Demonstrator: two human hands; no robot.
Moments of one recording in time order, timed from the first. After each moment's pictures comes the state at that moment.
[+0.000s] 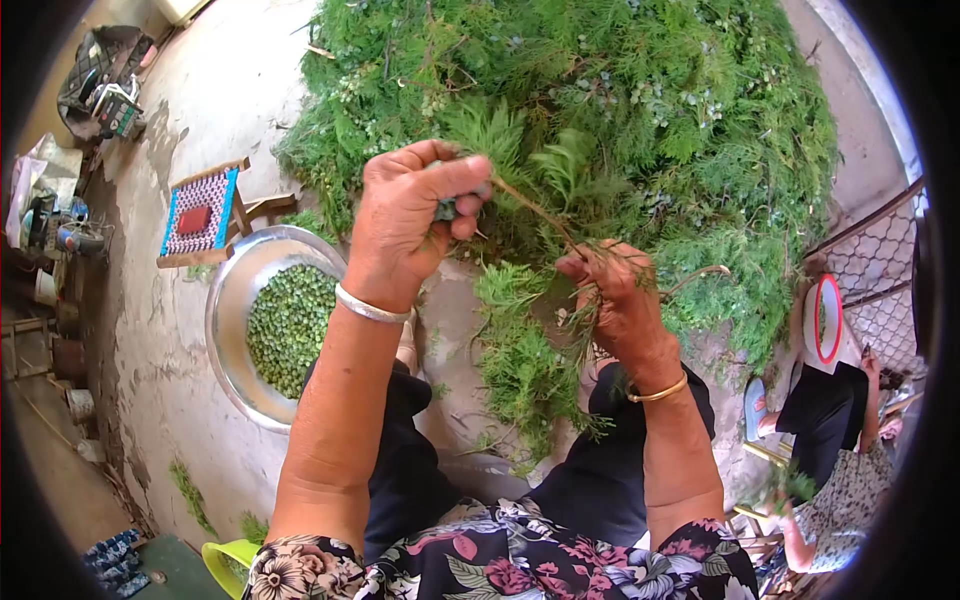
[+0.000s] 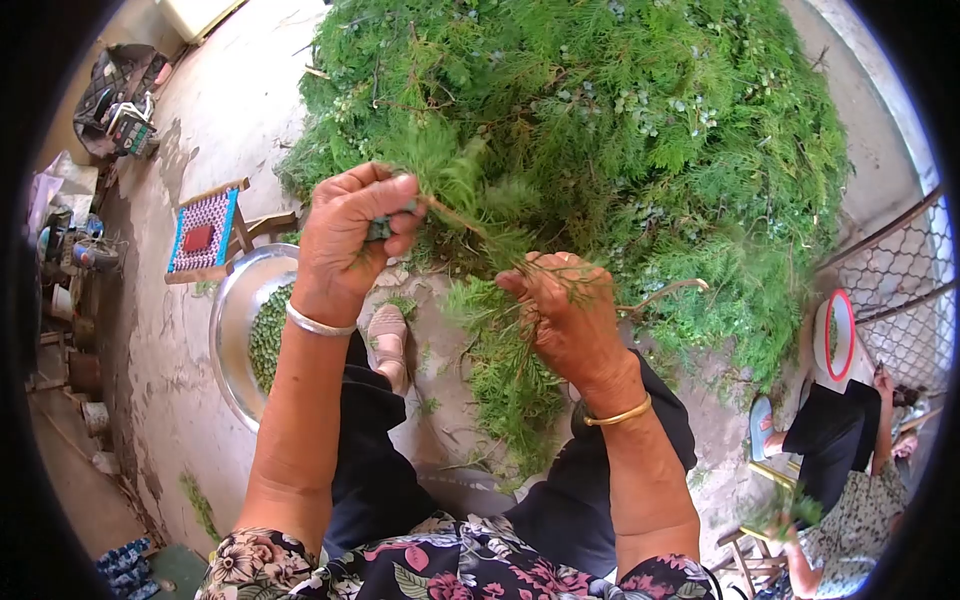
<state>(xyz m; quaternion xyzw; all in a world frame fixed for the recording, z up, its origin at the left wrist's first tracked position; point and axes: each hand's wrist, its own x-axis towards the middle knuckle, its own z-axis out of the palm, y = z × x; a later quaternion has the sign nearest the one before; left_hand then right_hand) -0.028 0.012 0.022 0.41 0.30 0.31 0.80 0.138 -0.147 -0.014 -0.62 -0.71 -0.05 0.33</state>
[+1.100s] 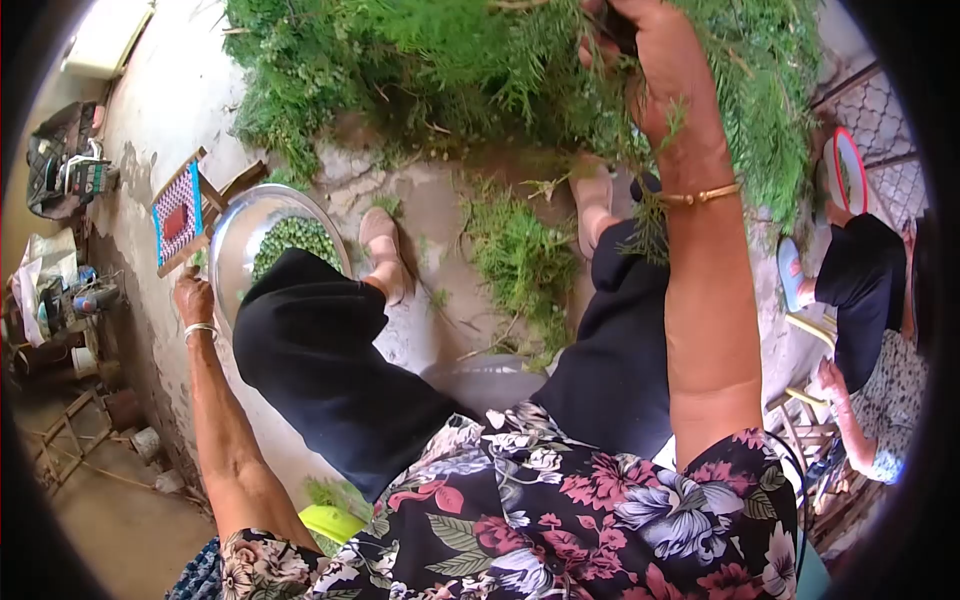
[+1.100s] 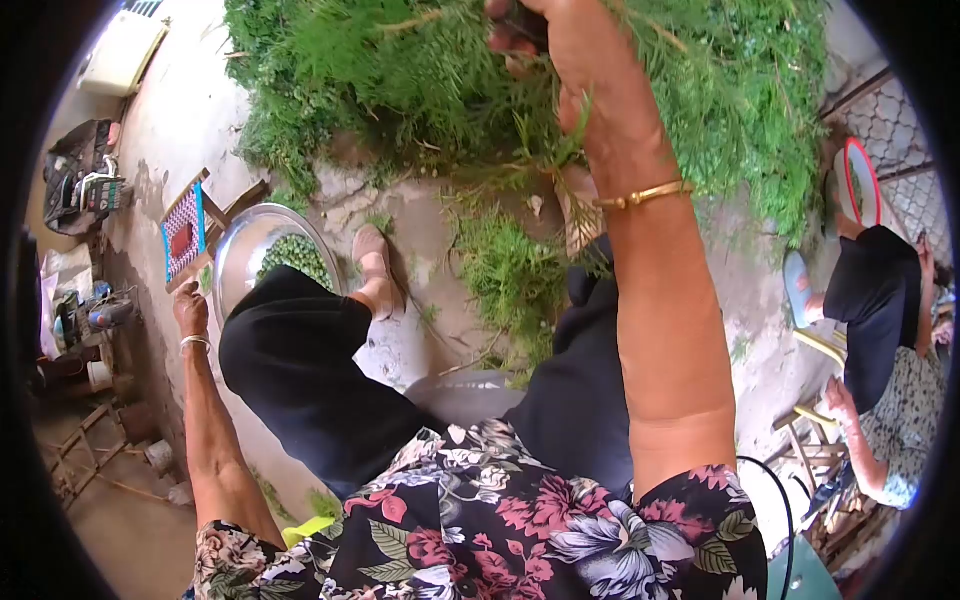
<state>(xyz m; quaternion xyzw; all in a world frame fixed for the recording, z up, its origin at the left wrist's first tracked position) -0.362 0.097 -0.094 0.77 0.63 0.08 0.04 0.203 -0.169 0.009 -0.54 -0.21 0.36 0.73</state>
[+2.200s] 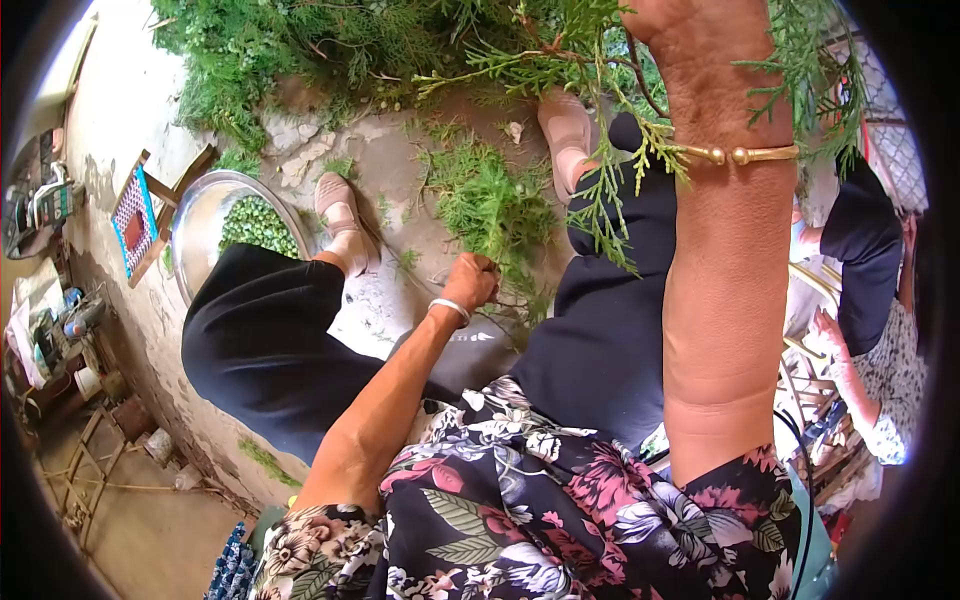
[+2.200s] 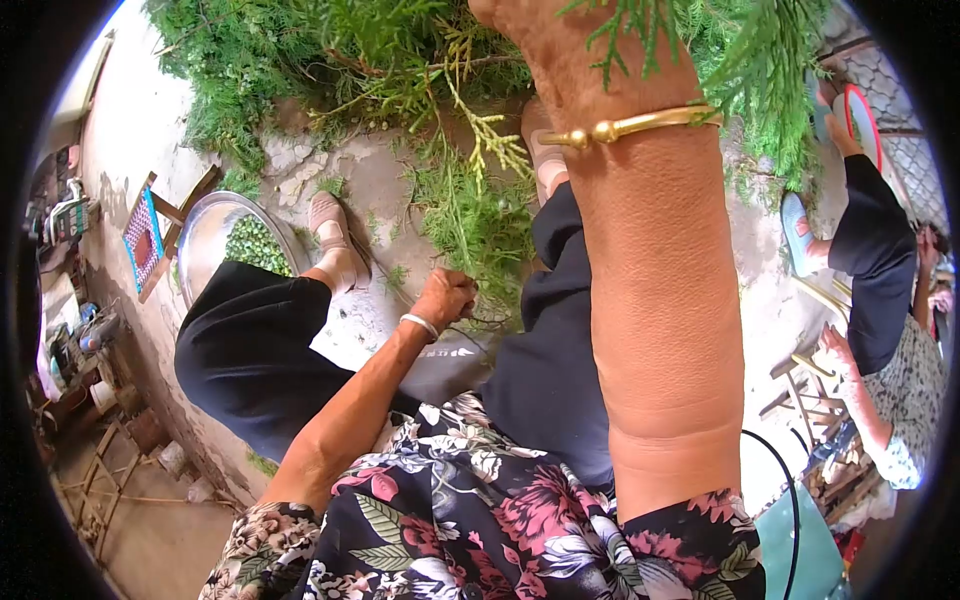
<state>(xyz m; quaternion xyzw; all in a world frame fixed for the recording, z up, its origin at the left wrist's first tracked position) -0.056 -0.236 -0.255 0.59 0.46 -0.23 0.62 0.196 -0.171 0.026 -0.60 -0.20 0.25 0.74</state>
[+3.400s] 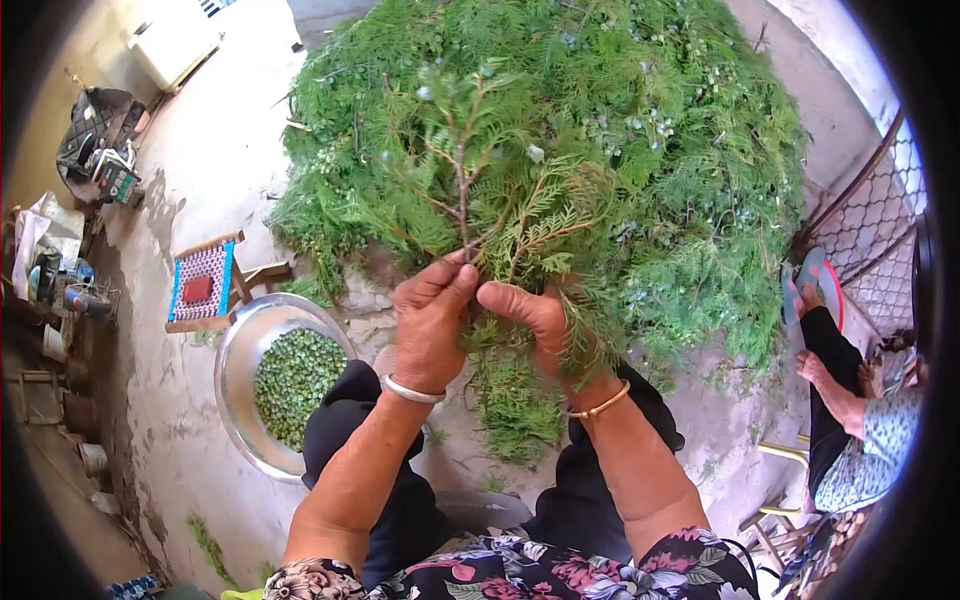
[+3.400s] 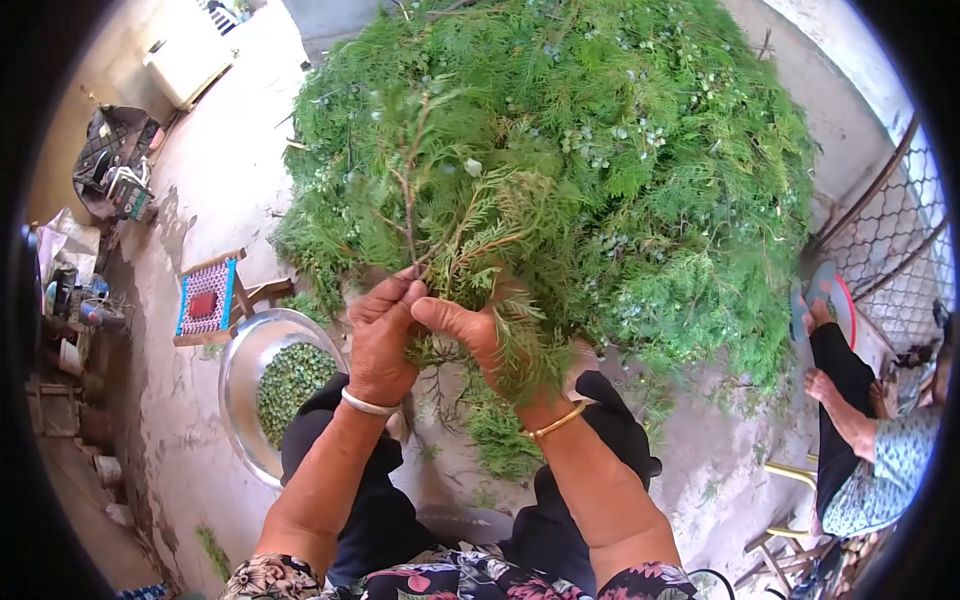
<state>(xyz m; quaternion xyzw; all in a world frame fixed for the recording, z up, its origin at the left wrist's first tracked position) 0.003 -0.058 -0.008 0.41 0.30 0.40 0.77 0.113 -0.133 0.011 -0.45 -0.25 0.51 0.69</state>
